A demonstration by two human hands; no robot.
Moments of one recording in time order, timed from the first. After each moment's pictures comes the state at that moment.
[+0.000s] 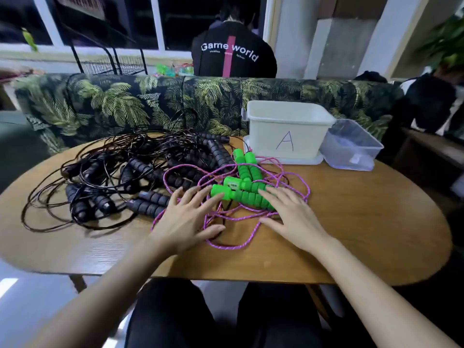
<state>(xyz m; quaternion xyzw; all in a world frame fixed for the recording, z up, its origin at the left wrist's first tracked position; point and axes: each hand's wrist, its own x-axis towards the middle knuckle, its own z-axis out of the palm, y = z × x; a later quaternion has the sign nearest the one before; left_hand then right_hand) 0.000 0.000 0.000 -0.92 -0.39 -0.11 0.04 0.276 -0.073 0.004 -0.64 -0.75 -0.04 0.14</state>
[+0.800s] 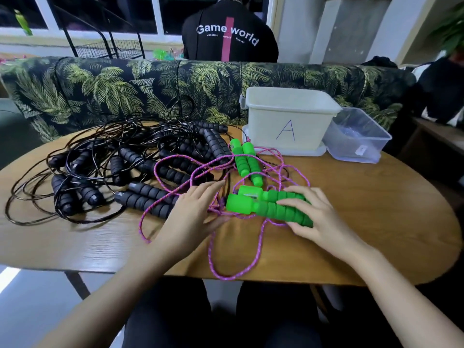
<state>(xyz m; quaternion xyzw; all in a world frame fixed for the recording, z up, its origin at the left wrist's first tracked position) 0.034 -0.011 -0.009 -0.88 -0.36 -0.31 -0.03 0.331 -0.097 -0.005 -0.55 -0.79 0.00 0.28</state>
